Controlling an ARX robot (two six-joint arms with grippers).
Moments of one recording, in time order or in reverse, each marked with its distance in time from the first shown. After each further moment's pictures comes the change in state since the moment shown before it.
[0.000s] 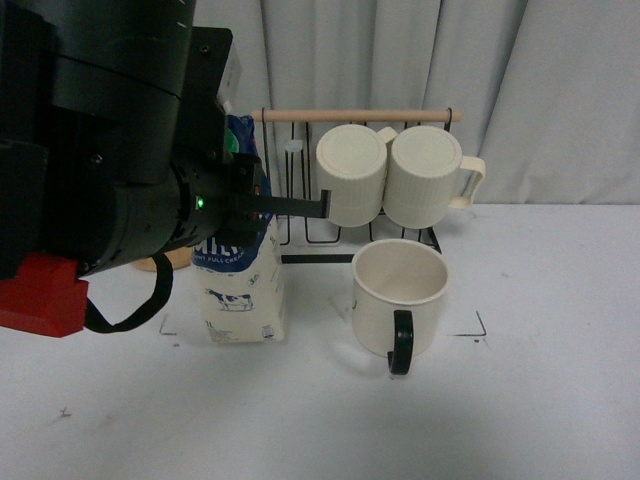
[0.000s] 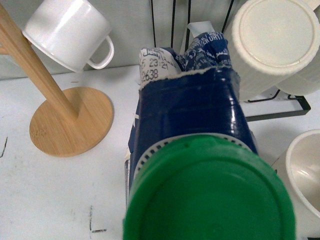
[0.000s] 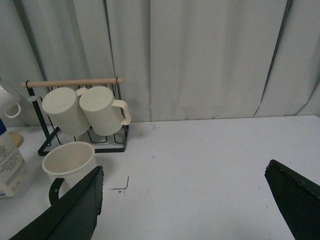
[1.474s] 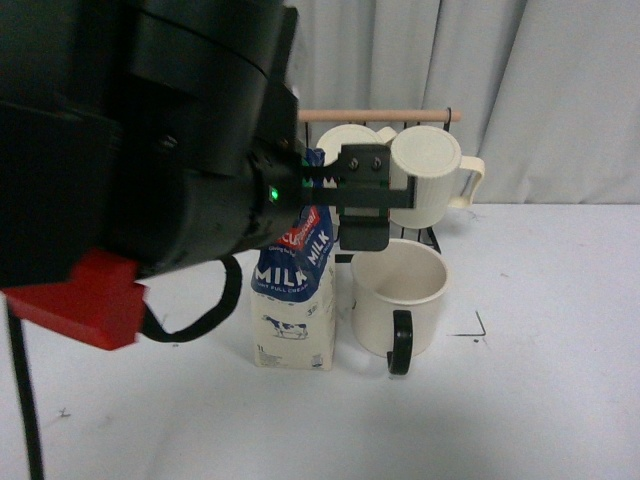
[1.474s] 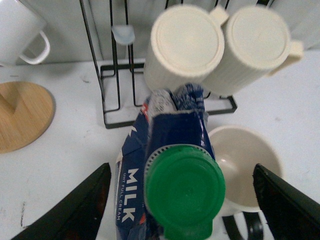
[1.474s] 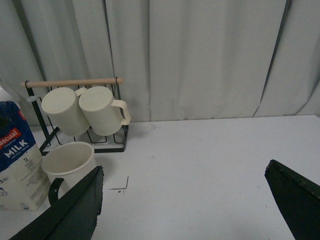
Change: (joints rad) left arm -0.099 -0.031 0.032 -0.076 0.042 -0.123; right arm 0.000 0.000 0.000 0.000 0.000 0.000
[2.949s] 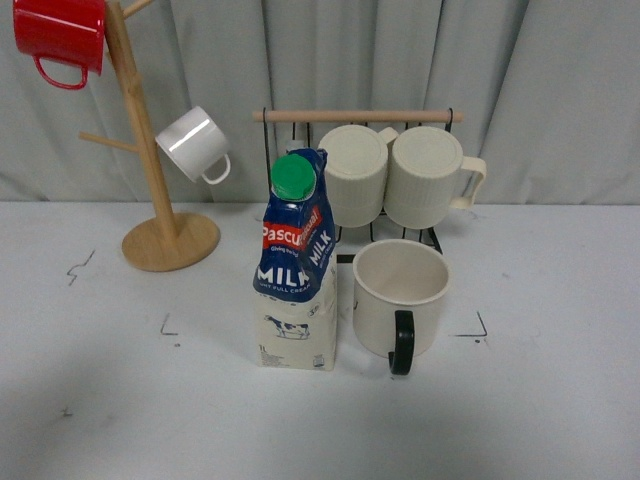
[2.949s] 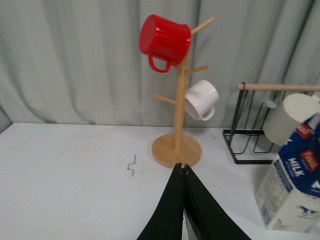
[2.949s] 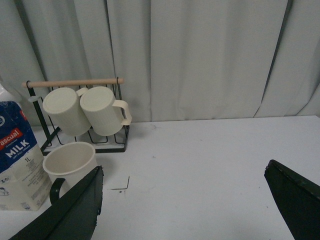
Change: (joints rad) left arm 0.567 -1.228 -0.829 0.062 0.290 0.234; right arm 0.000 0.000 0.000 0.000 0.000 0.000
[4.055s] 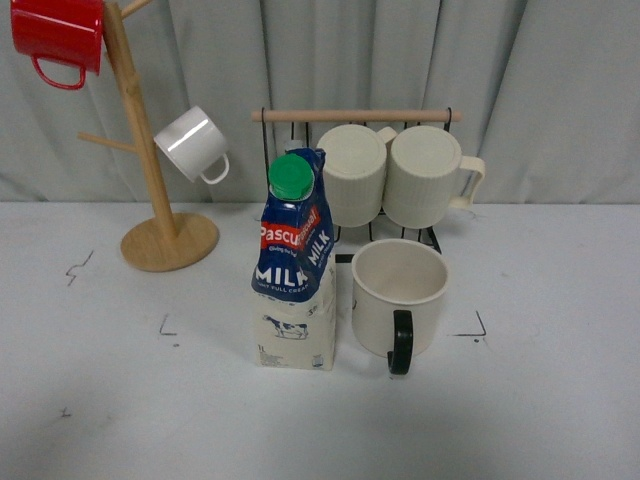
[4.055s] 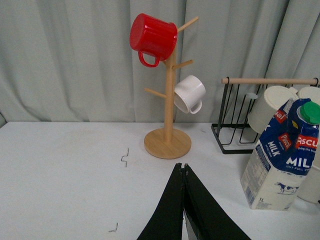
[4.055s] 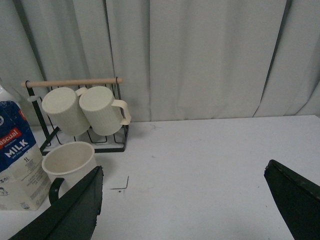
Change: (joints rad) left arm -0.009 -0.519 -0.047 -0.470 0.017 0.001; right arm 0.000 0.000 0.000 0.000 0.000 0.000
